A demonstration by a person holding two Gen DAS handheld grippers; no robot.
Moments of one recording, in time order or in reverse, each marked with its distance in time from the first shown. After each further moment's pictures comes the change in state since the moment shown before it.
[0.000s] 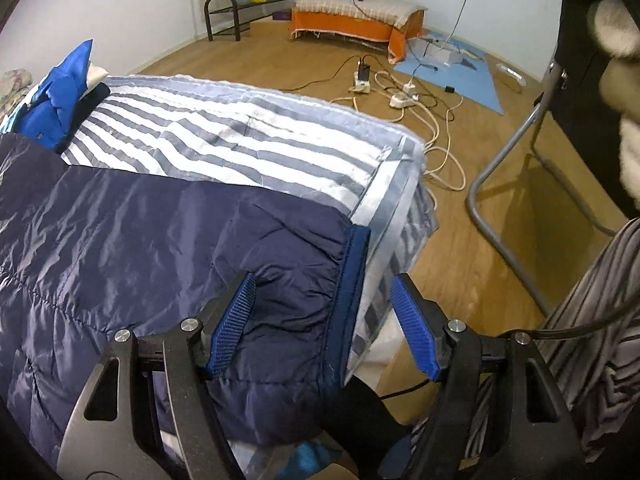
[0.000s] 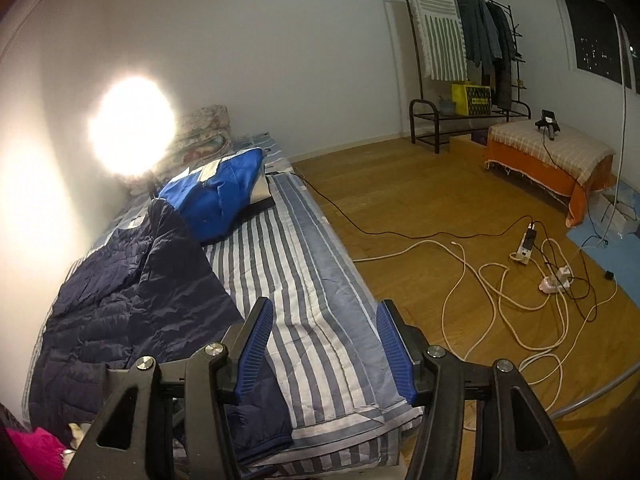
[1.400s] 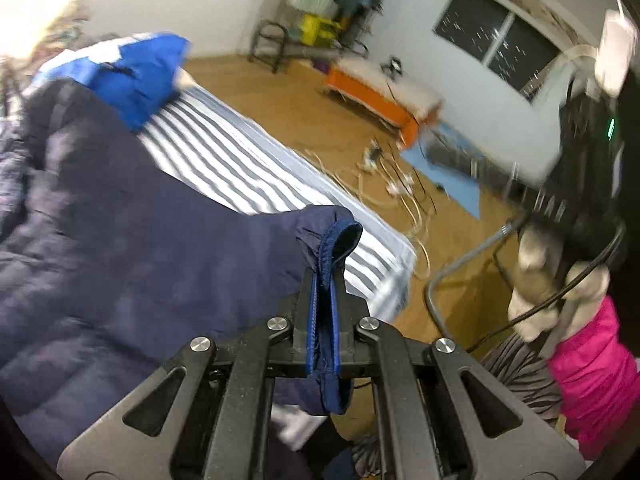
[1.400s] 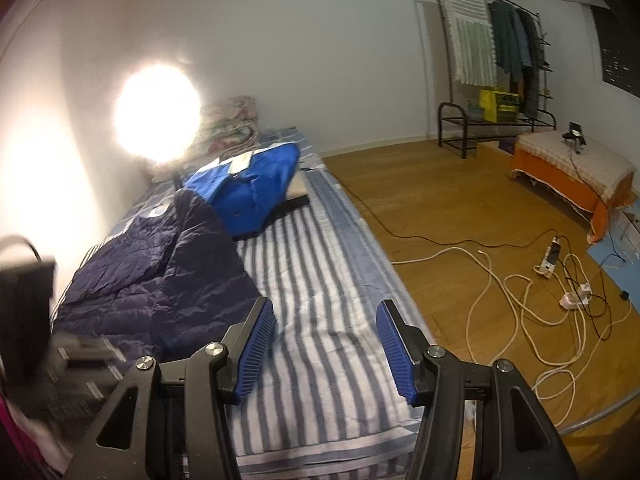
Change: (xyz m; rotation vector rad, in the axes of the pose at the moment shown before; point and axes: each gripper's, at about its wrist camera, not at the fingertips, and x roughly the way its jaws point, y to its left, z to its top) left arm -0.141 0.121 0.005 -0.349 -0.212 -0.135; right arm 0.018 0.056 0.010 -0.089 0.027 0.084
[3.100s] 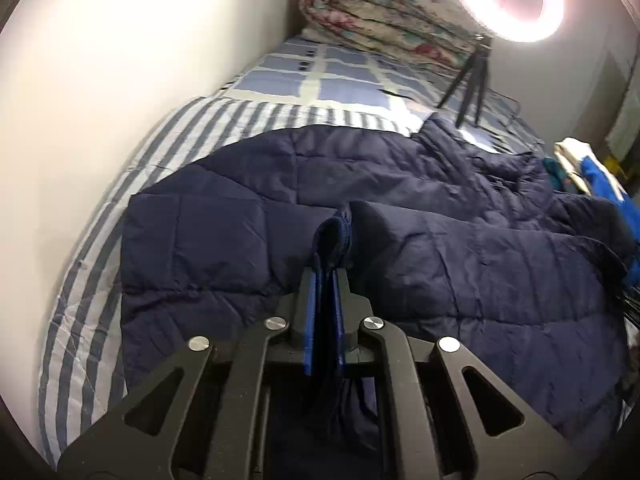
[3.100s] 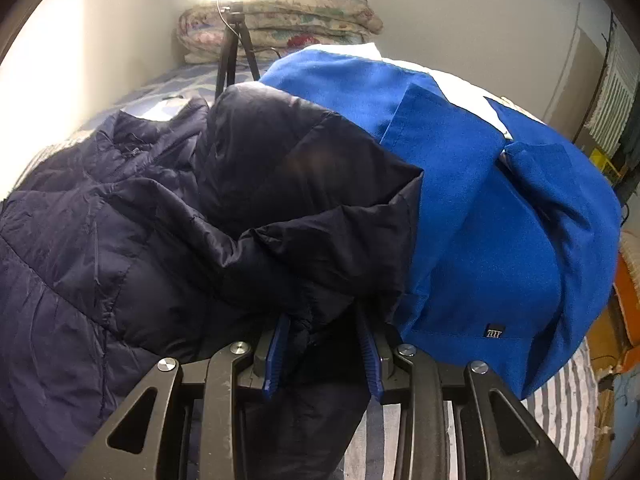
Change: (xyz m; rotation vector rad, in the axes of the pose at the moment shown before) left arm -0.184 0.565 -0.070 -0.622 -0.196 0.808; right arm 0.407 0.281 0.088 -0.367 0.247 -0.034
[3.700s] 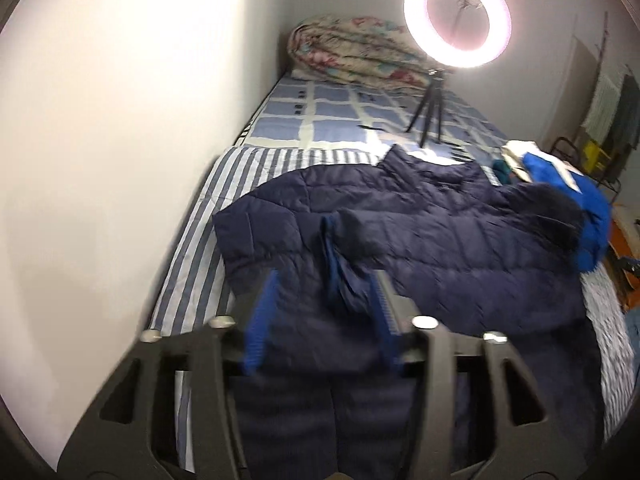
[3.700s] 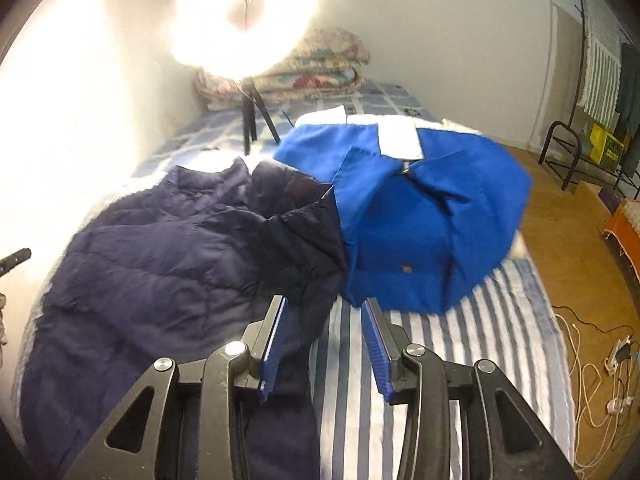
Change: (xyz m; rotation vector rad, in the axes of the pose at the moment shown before) left arm -0.163 0.001 -0.028 0.103 -0.095 -0.028; right arm -0.169 -0.058 -0.055 0.103 -0.112 0.165
